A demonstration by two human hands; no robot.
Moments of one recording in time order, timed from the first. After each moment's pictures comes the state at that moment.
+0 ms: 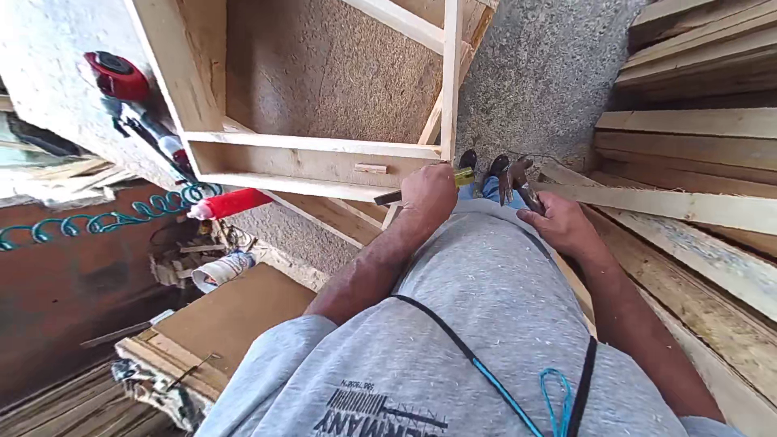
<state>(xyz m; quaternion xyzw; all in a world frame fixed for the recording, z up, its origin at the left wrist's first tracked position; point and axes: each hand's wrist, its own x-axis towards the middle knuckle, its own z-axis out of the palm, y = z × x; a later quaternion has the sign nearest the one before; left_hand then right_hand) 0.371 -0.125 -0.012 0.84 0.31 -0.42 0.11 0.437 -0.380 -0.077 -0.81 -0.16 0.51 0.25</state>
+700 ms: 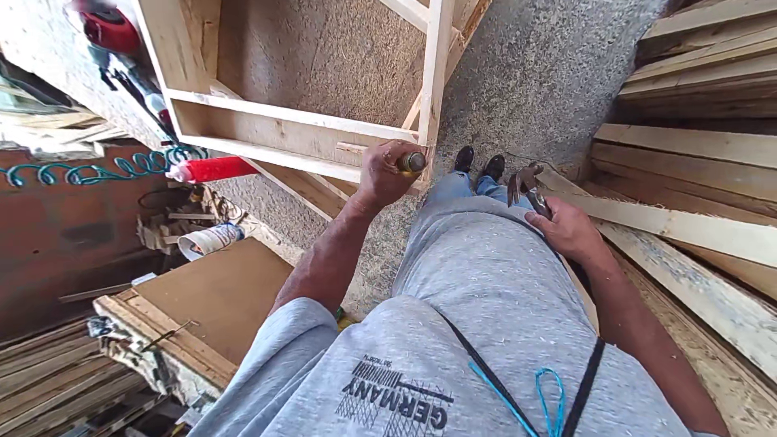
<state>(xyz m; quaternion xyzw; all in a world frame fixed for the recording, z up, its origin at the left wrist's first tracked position) 0.310 -0.086 -0.042 0.89 0.16 0.08 0.41 0.469 -0.444 -0.095 -0.81 -0.19 0.53 0.19</state>
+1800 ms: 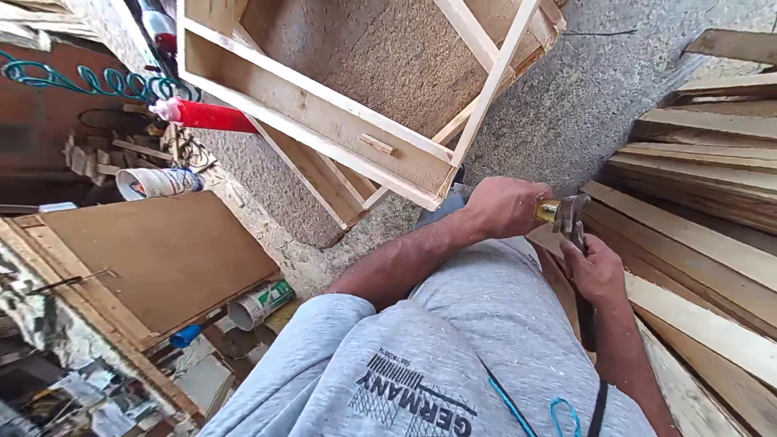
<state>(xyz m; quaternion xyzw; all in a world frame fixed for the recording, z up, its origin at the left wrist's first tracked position) 0.424 -0.189 -0.028 0.90 0.11 -0.20 0.36 0.510 -0.449 -0.075 -0.84 -0.14 0.45 0.26</state>
